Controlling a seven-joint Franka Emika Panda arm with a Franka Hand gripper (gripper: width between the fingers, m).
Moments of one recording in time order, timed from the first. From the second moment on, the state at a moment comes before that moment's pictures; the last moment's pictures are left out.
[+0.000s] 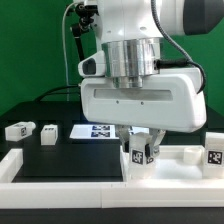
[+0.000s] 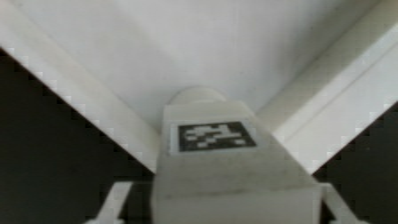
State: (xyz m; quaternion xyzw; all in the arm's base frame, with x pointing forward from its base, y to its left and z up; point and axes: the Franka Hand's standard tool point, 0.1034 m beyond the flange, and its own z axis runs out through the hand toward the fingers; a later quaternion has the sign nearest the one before) arm 0.629 0.003 0.064 -0.92 0.39 -0.01 0.05
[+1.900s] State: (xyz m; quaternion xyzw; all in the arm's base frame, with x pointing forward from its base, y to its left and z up) arm 0.616 0.045 0.114 -0.54 0.83 0.09 0.08
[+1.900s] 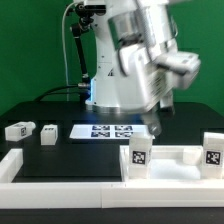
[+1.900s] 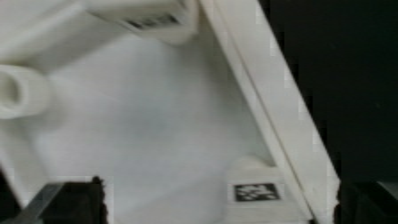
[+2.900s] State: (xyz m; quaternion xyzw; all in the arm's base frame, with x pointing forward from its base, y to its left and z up) arm 0.558 0.061 0.091 -0.58 0.81 0.04 0.08
